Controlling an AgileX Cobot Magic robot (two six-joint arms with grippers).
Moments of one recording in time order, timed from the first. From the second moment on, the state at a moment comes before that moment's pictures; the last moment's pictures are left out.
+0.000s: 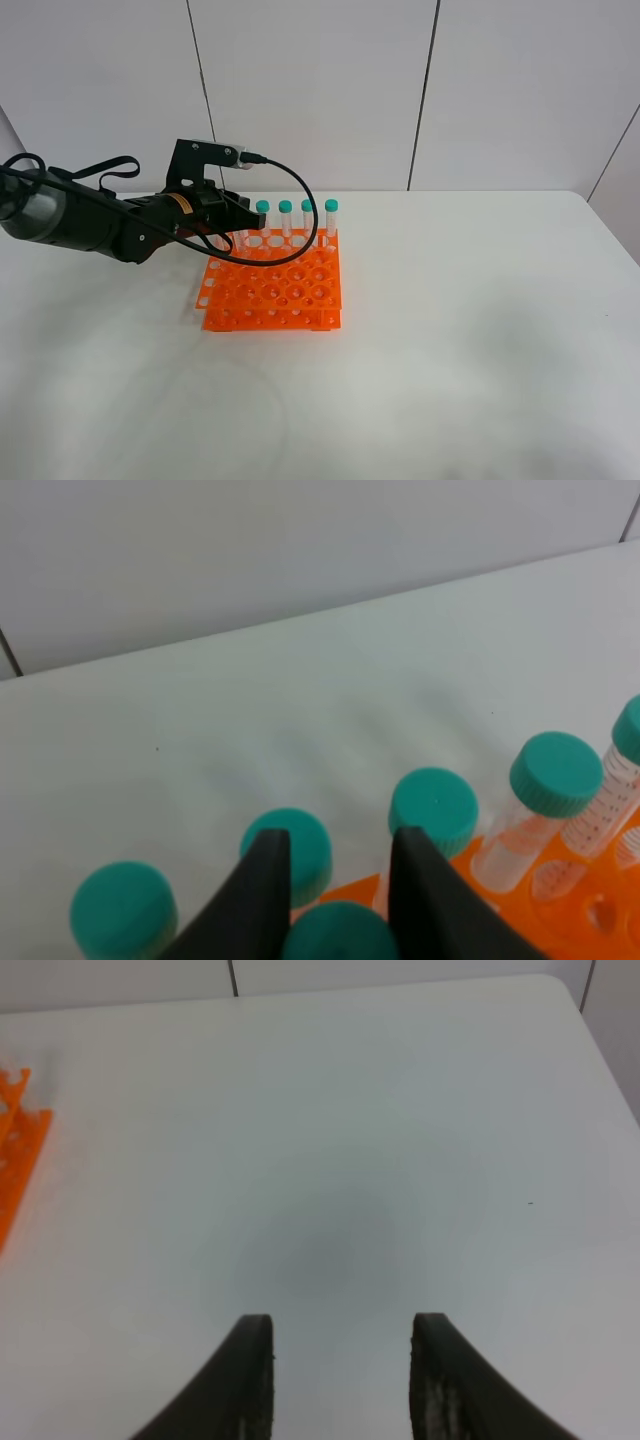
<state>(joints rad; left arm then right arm) -0.32 1.93 -0.98 0.04 -0.46 -0.04 -0.09 -0.01 -0.49 0.01 1.03 0.04</state>
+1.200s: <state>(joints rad) -0.32 1.97 -0.98 0.04 -0.49 -0.04 -0.09 -0.01 -0.49 0.01 1.03 0.04</state>
